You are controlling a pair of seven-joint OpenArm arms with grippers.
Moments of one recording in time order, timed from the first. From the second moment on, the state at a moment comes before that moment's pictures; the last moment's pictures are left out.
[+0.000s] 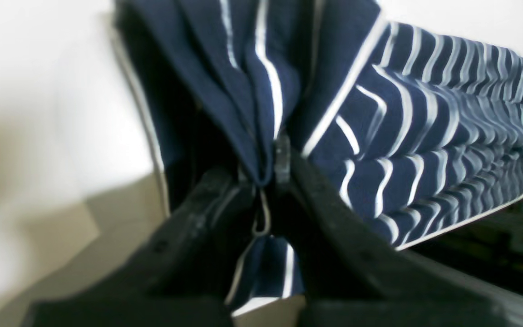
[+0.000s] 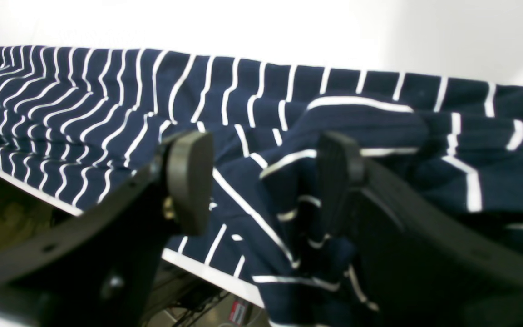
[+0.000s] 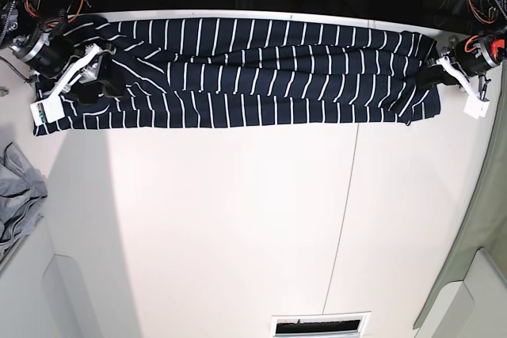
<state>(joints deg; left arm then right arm) 15.1 -31.1 -17.7 68.2 -53.8 -37.5 45.7 -19.3 13.5 21.0 101.5 37.8 33.0 -53.7</state>
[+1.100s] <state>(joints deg) 12.3 -40.9 -17.7 61.4 -42.0 -33.4 34.3 -19.3 13.5 21.0 101.5 37.8 33.0 -53.7</state>
